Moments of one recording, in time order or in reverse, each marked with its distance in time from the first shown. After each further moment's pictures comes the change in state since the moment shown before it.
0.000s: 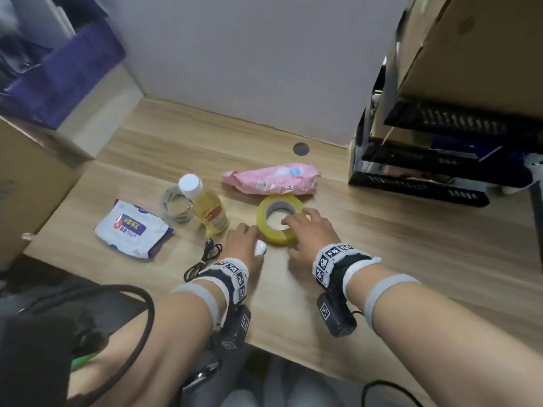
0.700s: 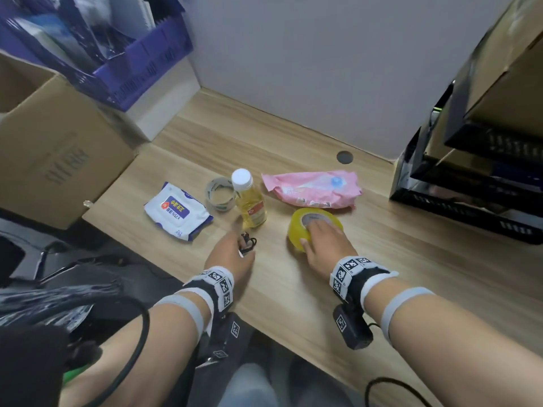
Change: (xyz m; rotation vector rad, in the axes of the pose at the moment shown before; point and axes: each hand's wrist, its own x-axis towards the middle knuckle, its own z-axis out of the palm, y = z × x) left_hand -0.056 -0.072 -0.022 -0.395 0.183 -0.375; right_hand 0.006 -0.039 0.005 0.017 0.103 -0.112
